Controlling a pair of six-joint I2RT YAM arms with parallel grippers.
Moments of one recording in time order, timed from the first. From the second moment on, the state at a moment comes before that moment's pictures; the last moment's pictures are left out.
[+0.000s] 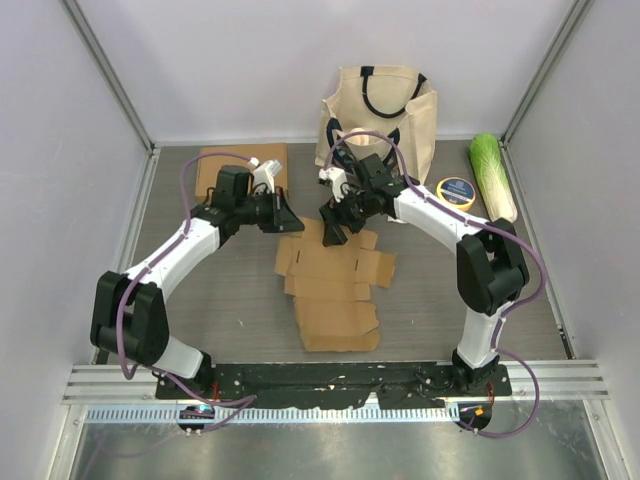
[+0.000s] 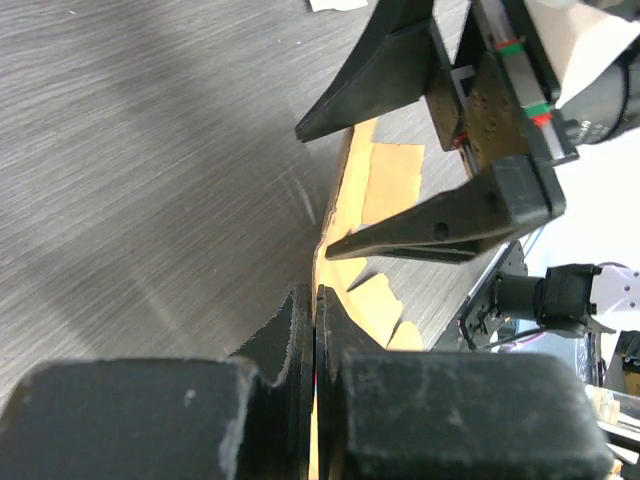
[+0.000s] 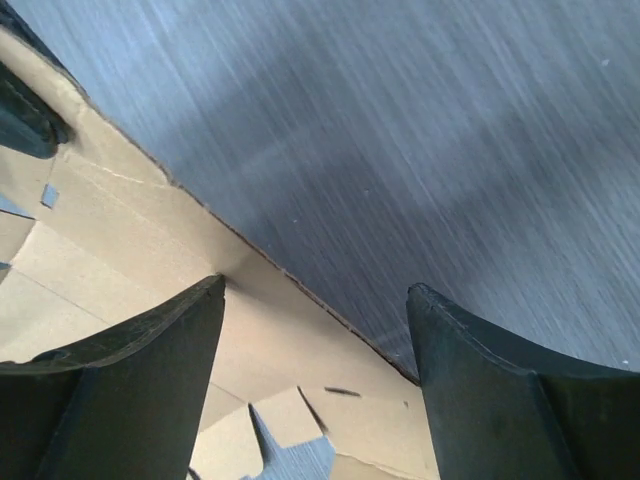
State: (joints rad) left arm -0.33 1.49 1.08 -0.23 0.64 -0.41; right arm 0.53 1.84 1.45 -0.54 -0.54 -0.21
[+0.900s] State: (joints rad) left arm -0.36 1.55 1.03 -0.07 0.70 -0.58; right arm 0.53 1.80 1.45 -0.56 -0.72 -0.16
